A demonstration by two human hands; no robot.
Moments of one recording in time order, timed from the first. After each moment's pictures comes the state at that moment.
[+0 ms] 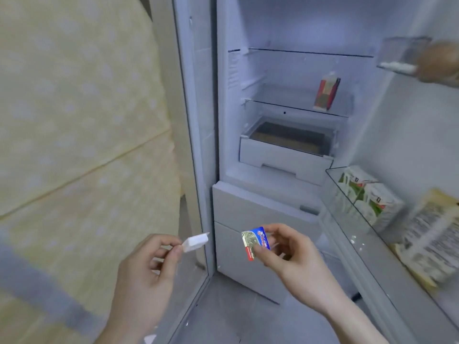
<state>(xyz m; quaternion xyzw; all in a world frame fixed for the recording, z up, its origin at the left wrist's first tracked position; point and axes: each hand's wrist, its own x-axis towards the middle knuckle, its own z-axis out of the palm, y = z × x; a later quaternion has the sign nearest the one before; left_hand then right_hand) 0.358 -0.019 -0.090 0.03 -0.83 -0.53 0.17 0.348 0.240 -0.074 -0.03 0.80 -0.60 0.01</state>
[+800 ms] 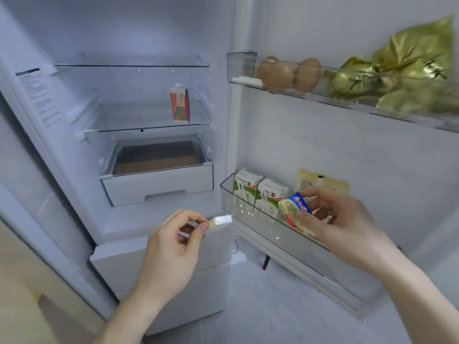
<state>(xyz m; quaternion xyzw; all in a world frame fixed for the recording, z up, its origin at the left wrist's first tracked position) 0.171 0.136 -0.055 -0.37 -0.75 -0.55 0.00 0.370 0.338 0.011 0.30 0.83 -0.40 -0.25</state>
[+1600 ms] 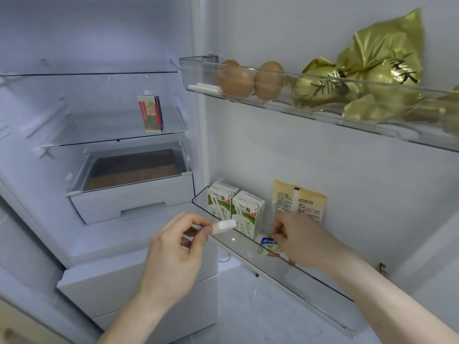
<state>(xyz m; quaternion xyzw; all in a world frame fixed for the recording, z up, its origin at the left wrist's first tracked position) 0.185 0.210 -0.049 -0.42 -0.74 -0.53 0.02 0.337 0.410 -0.035 0.37 0.91 -0.19 0.01</state>
